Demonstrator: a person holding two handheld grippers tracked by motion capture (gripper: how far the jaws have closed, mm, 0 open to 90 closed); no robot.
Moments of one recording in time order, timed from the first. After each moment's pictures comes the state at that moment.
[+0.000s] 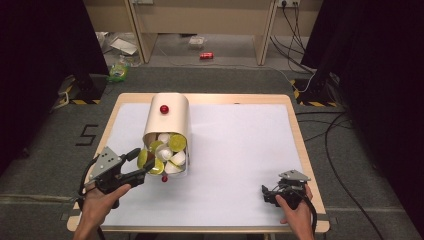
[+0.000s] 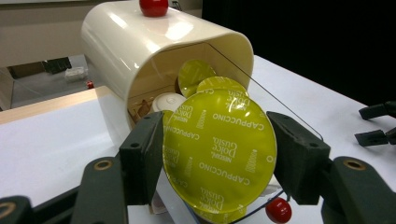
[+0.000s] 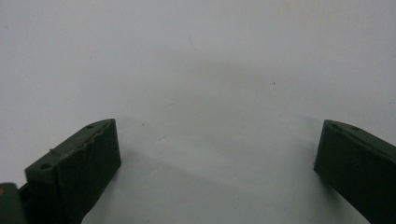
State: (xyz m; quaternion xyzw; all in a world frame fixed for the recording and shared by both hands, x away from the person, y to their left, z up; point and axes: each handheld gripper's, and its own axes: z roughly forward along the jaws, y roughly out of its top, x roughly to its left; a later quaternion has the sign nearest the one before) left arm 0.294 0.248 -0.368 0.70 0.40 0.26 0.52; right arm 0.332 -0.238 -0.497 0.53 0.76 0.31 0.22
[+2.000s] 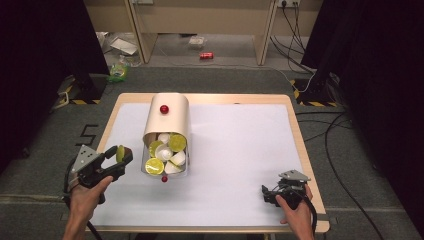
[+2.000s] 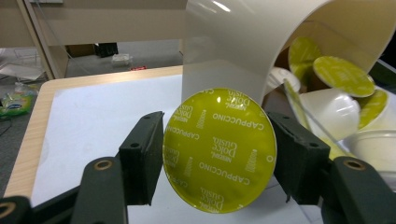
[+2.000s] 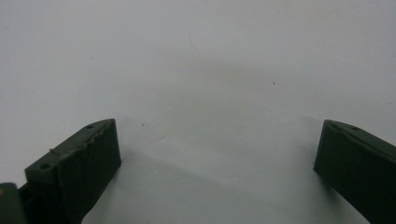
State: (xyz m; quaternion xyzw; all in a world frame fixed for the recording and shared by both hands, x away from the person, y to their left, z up) left arm 0.317 0.306 -0.405 0.66 0.48 0.29 0.50; right arm 0.332 -0.238 -0.497 0.53 0.76 0.31 0.22
